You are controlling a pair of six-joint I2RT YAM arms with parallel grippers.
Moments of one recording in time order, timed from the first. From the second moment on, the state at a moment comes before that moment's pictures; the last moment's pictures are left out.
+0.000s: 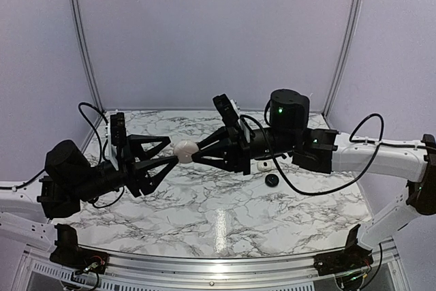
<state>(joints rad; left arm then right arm) -1.17 0.87 0.54 0.56 0.00 -0.08 1.01 1.43 1.11 0.26 -0.74 0.08</state>
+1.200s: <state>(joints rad) -1.14 1.08 0.82 -0.15 0.17 -0.02 1.04 1.47 1.25 -0.38 -0.61 -0.17</state>
